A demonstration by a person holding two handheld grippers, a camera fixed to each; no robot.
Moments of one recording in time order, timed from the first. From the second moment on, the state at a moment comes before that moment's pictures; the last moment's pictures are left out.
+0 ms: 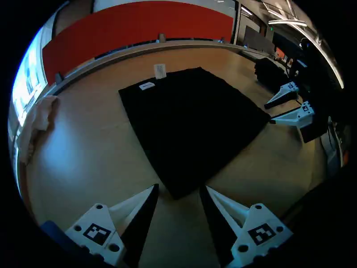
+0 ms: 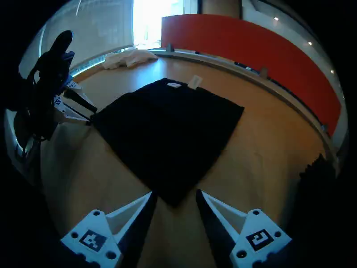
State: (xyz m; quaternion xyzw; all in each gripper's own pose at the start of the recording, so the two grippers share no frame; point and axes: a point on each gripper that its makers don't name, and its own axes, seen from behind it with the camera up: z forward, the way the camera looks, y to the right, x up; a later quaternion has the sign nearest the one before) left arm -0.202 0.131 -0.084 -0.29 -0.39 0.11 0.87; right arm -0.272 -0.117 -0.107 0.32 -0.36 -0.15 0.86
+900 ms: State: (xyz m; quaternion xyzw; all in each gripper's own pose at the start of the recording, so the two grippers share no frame) left arm -0.204 0.131 -0.086 -0.30 -0.39 0.14 0.86; right arm -0.277 -0.115 -0.109 0.33 -0.37 -0.15 0.85
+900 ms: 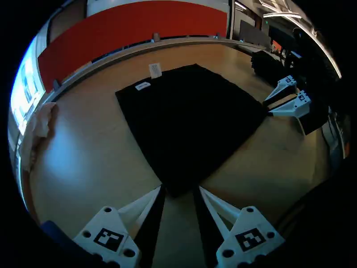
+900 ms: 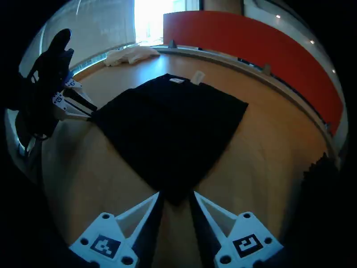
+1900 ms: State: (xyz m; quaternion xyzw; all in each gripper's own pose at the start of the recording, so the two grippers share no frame) left arm -0.190 0.126 -0.085 -0.28 -0.40 0.12 0.86; right arm -0.261 -0.119 -0.109 0.33 -0.37 -0.14 0.86
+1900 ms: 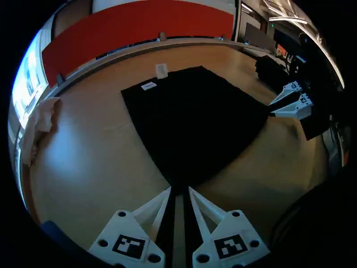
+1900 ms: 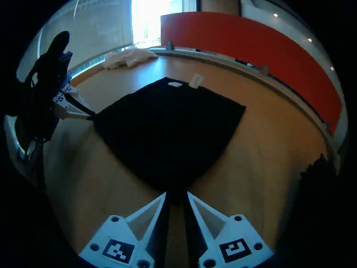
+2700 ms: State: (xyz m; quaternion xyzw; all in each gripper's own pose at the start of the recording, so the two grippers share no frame) left arm -0.105 0.122 -0.092 -0.25 -0.38 0.05 0.89; right arm -0.171 -0.122 -0.112 0.34 -0.34 -0.16 0.86
